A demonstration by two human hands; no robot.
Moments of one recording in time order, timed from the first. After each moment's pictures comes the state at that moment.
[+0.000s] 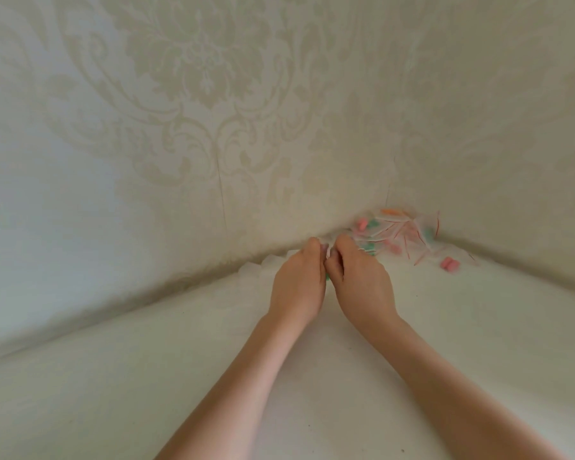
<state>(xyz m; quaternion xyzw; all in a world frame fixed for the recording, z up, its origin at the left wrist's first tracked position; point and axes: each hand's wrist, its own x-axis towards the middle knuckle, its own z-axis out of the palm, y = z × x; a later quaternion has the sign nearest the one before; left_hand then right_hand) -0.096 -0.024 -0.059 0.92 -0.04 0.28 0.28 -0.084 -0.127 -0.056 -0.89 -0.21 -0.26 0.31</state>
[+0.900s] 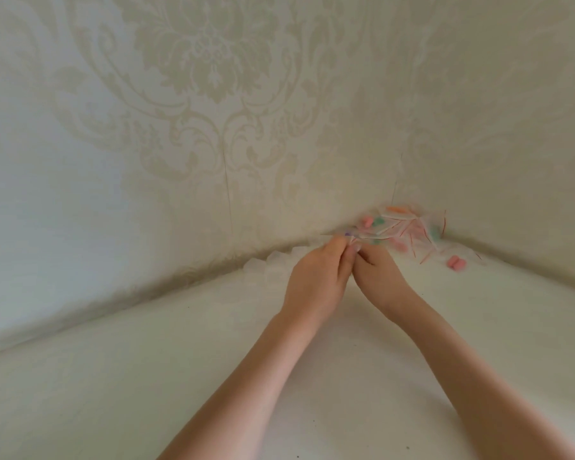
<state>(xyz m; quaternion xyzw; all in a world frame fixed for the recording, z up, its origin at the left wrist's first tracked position) -0.099 -0.034 -0.060 0.86 -0.17 0.37 0.31 -0.068 -0.143 -0.052 -0.83 -0.25 -0.11 0.49</state>
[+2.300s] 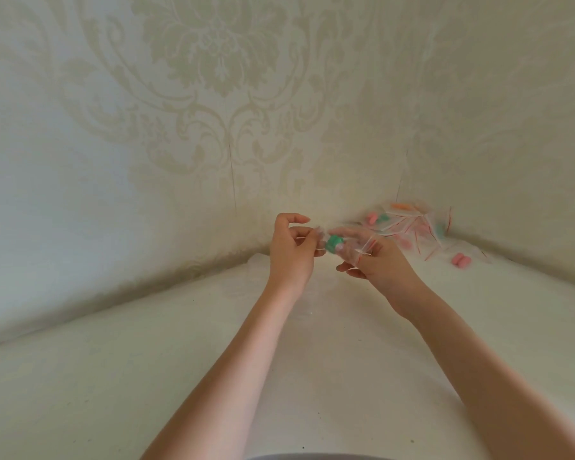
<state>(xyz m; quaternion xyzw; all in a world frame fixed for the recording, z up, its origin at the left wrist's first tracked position) -0.084 -0.008 -0.051 0.65 -0.01 0.28 0.71 -0.070 -0.144 -0.046 -0.73 -0.23 0.01 0.64</state>
